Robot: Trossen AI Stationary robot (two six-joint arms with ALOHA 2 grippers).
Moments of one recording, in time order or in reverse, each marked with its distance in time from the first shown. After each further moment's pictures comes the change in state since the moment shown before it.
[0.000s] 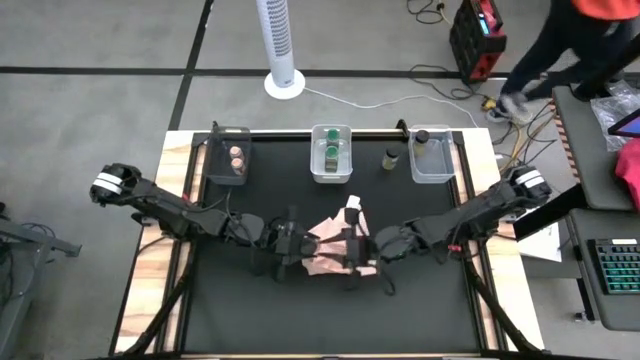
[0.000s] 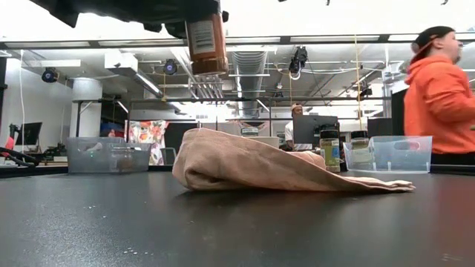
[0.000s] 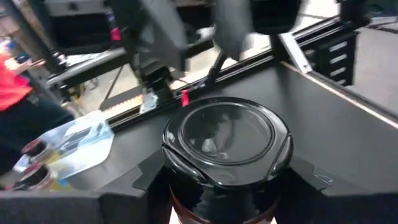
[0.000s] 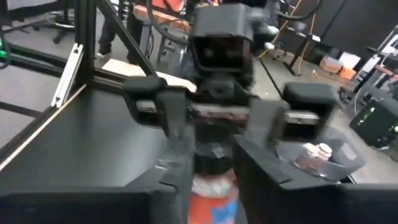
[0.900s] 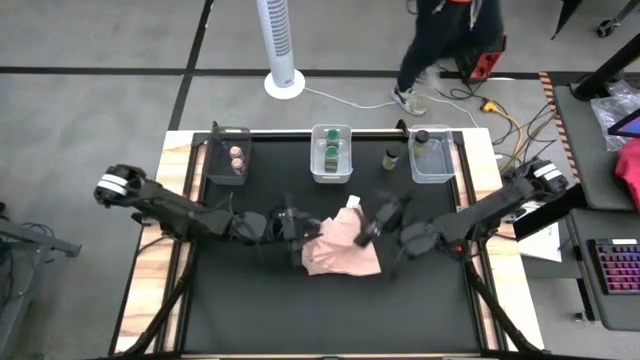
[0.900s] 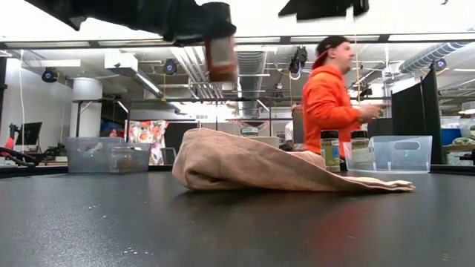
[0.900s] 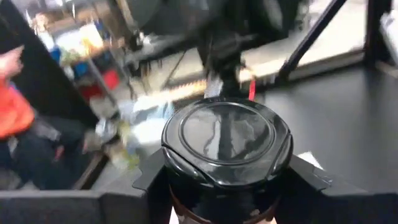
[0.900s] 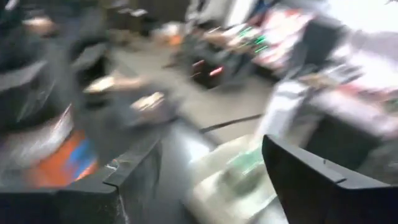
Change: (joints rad) left arm 0.019 0.057 0.005 0.109 -0.272 -0.044; right arm 0.038 -0.158 -0.211 0.082 0.801 0.126
